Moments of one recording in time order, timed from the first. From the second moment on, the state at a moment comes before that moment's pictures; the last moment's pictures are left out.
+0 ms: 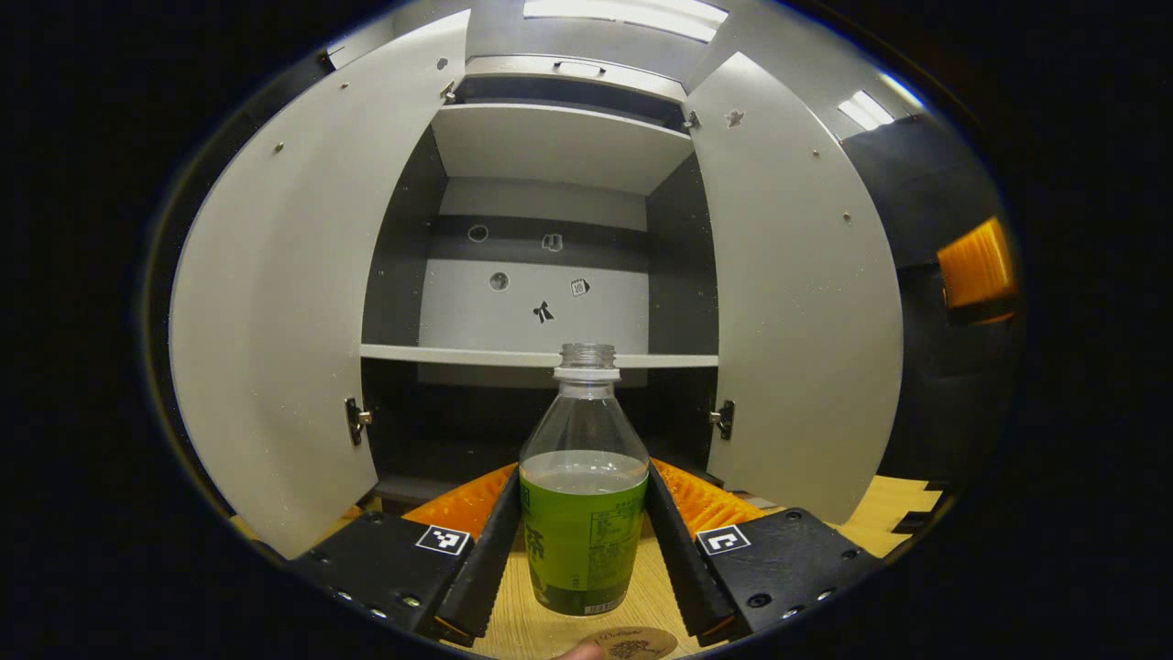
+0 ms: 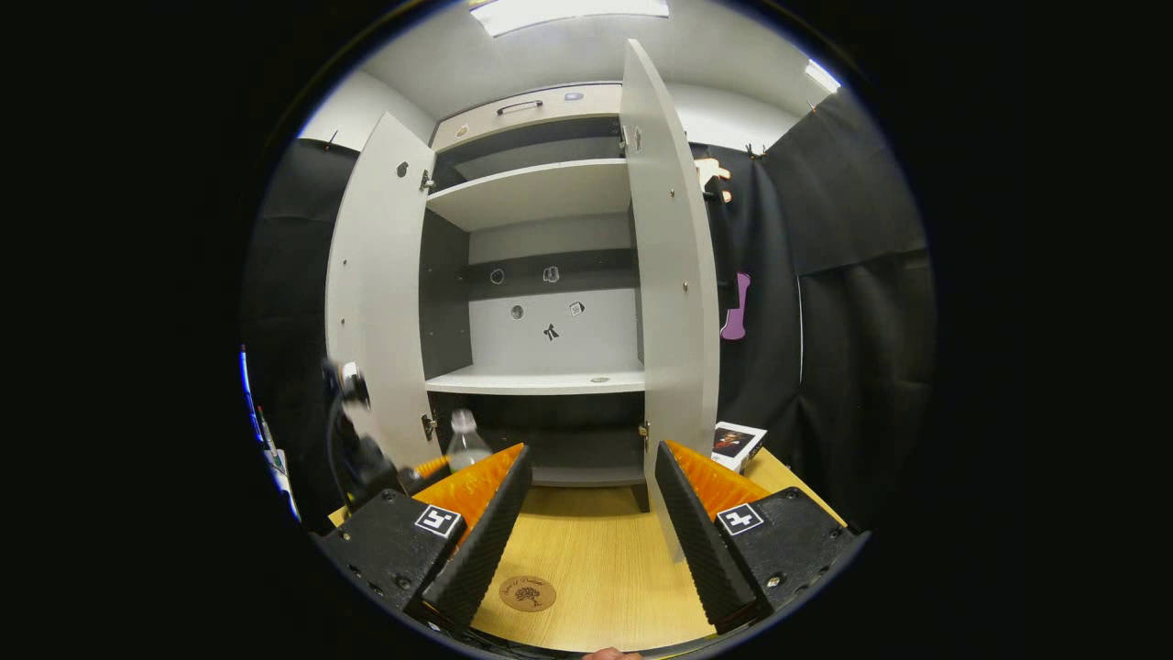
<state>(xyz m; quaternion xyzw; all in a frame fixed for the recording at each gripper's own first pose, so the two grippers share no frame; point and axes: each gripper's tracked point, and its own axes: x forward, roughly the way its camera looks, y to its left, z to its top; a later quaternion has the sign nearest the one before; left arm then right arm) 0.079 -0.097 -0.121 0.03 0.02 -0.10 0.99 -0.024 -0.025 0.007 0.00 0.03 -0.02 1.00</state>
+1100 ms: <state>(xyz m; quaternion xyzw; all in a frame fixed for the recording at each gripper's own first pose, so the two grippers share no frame) 0.052 -0.116 -0.211 0.02 0.05 -0.10 0.99 -0.022 -0.019 -0.006 -0.02 0.07 -0.01 1.00</state>
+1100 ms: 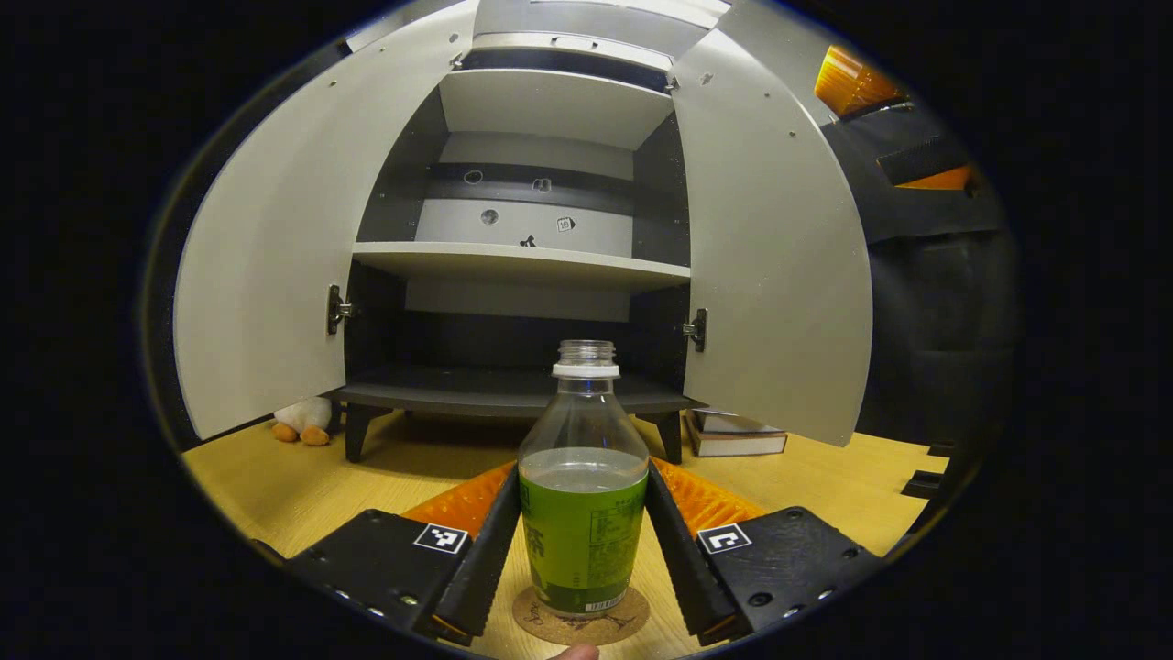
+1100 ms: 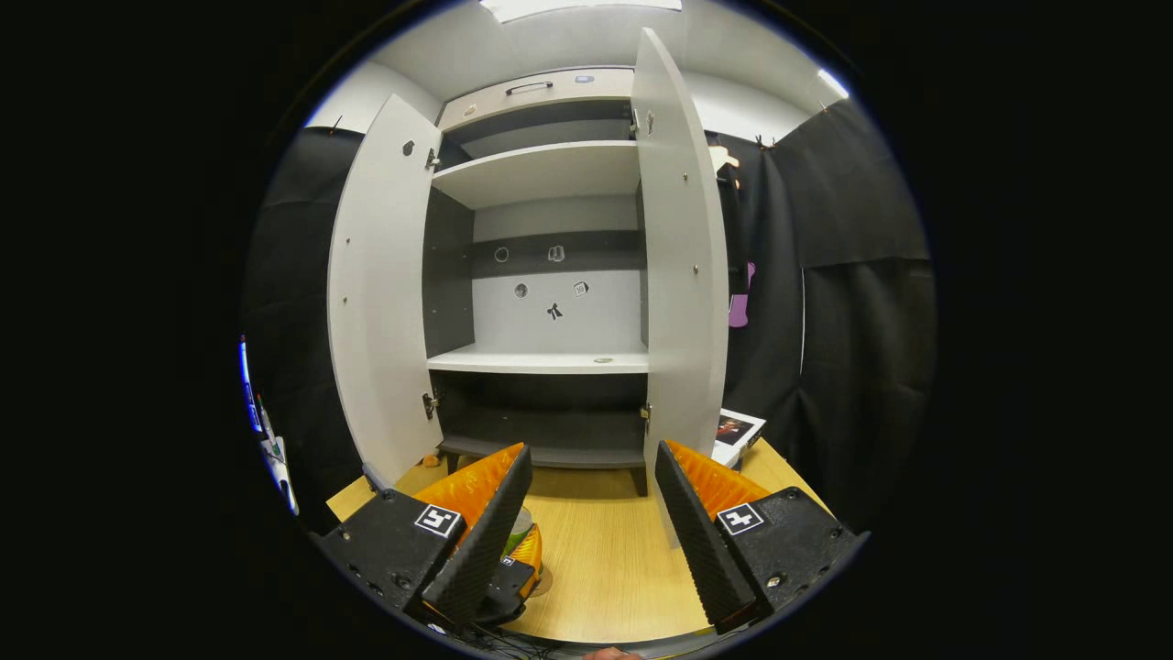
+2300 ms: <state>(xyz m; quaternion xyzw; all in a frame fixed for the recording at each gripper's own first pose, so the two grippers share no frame) 0.008 -0.099 -0.078 -0.05 0.02 -0.13 0.99 -0.022 -0.029 0.001 0.00 0.02 -0.01 1.00</state>
